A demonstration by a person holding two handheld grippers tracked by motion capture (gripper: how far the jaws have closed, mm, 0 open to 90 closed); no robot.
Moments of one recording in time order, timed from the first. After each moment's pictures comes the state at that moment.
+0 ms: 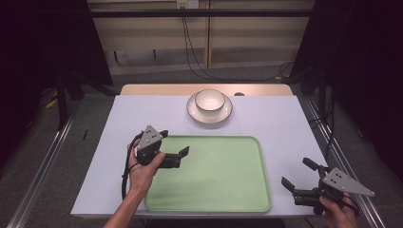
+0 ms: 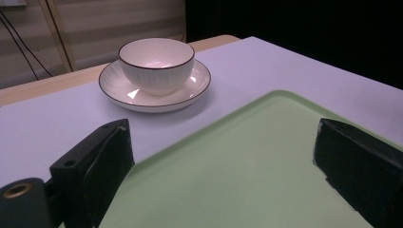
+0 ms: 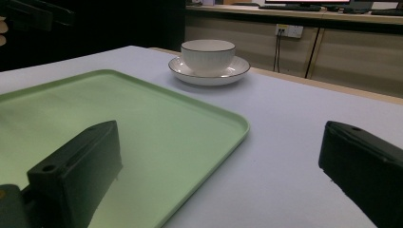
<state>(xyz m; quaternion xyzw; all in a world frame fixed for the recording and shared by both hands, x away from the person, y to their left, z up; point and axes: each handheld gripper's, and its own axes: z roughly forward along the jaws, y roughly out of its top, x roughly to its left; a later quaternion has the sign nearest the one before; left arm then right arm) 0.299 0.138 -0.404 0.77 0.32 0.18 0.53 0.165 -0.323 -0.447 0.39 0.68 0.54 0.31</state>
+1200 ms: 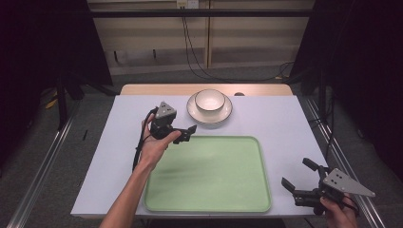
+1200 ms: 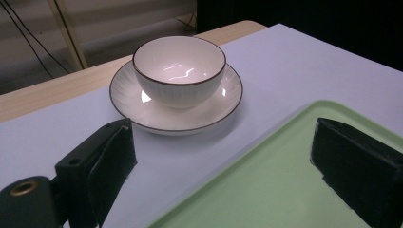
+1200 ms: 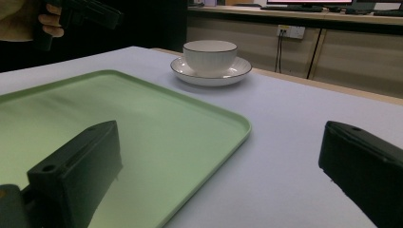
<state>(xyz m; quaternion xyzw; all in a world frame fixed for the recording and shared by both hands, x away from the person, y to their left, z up) 0.375 0.108 -0.397 0.79 0.34 0.17 0.48 0.164 -0.323 -0.447 0.39 0.68 0.54 0.31</state>
